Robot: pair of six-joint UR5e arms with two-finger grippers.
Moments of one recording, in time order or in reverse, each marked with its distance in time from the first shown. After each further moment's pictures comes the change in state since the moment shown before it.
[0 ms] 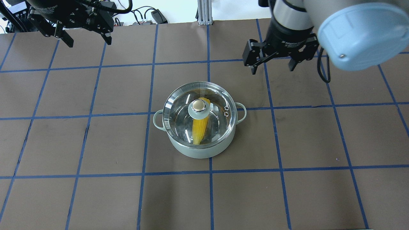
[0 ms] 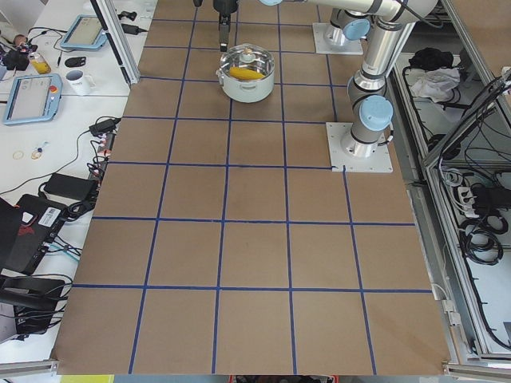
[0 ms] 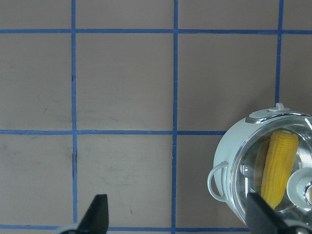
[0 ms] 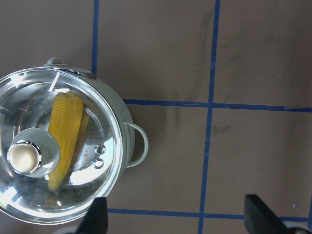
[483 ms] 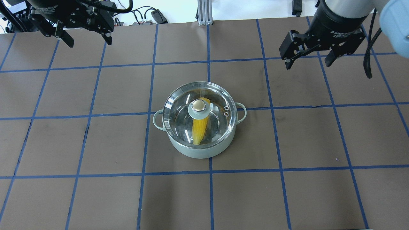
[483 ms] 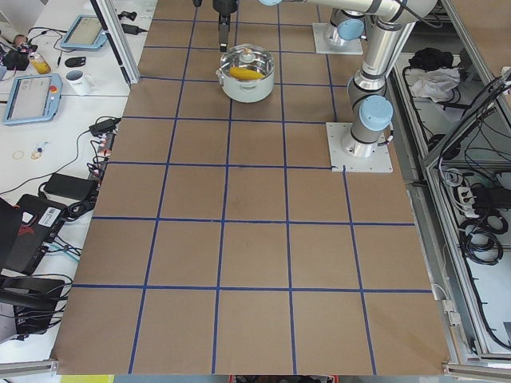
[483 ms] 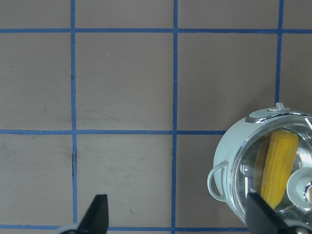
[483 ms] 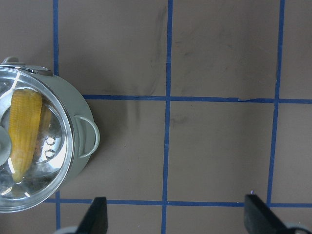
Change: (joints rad) left arm -0.001 -0.004 0.003 -0.003 0.000 0.000; right arm -0.147 -0.065 0.000 0.077 -0.001 -0.123
